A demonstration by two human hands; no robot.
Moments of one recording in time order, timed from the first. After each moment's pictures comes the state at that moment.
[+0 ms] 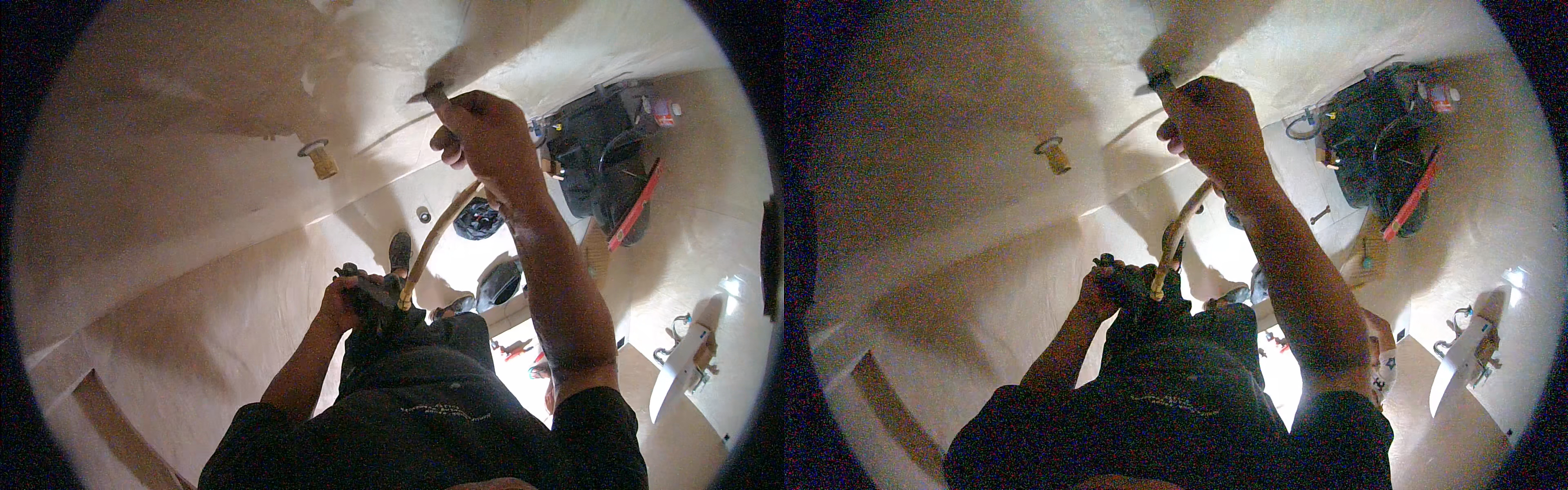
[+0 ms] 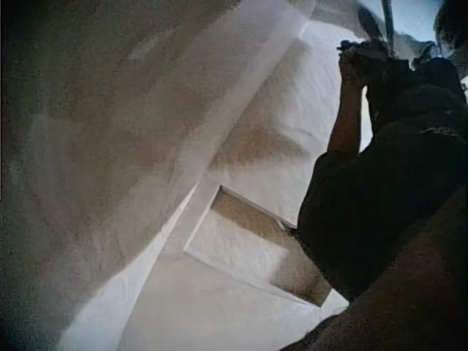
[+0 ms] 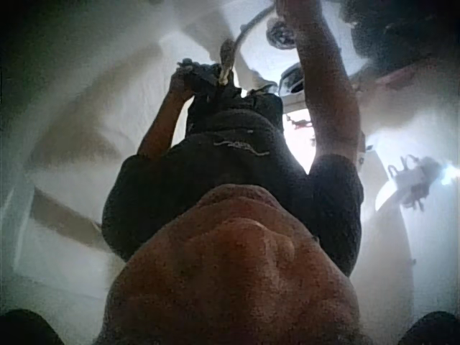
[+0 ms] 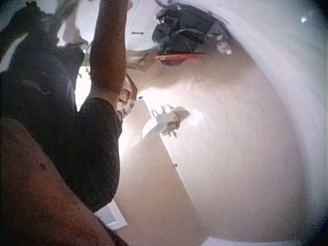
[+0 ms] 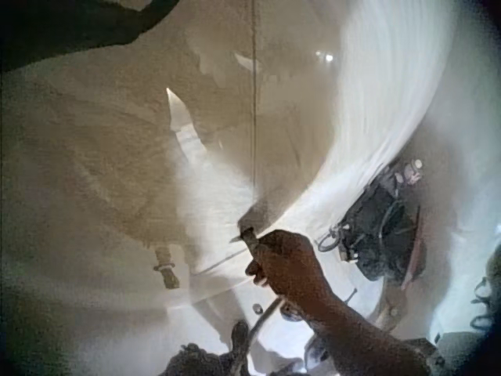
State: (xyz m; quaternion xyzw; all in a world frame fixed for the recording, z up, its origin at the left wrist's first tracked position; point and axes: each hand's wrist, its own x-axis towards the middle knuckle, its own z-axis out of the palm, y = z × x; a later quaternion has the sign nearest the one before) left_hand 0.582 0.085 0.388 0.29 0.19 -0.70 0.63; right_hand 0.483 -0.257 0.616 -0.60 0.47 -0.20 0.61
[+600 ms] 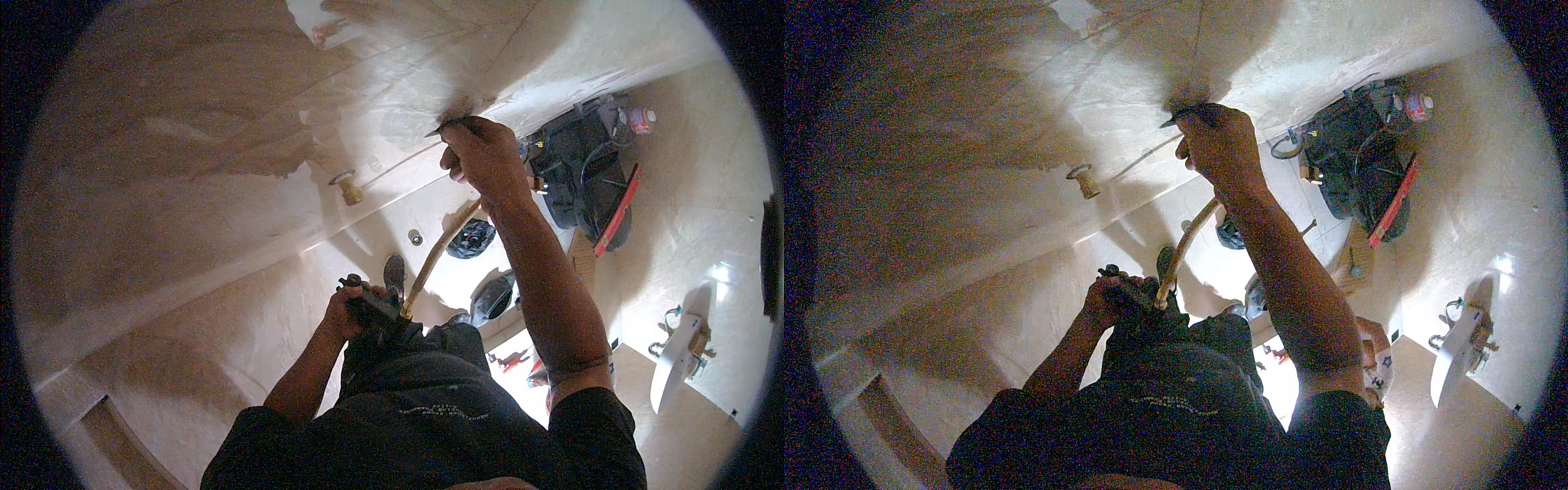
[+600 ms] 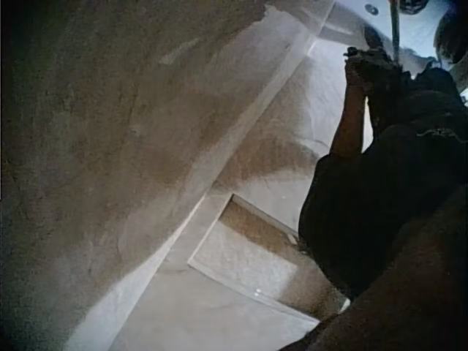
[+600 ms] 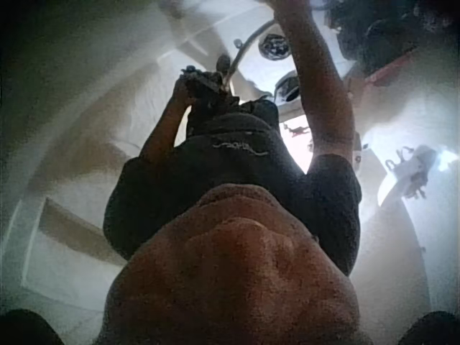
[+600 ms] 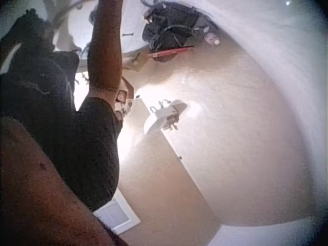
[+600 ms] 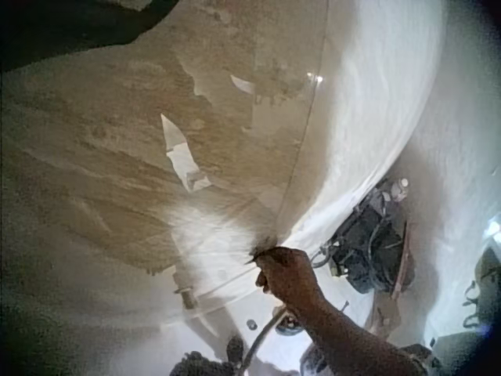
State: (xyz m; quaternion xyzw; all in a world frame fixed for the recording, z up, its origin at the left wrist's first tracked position) left_hand 0.613 0.082 0.373 0.27 0.18 -0.75 0.58; right_hand 0.502 -0.253 0.624 -0.60 0.50 -0.21 0.59
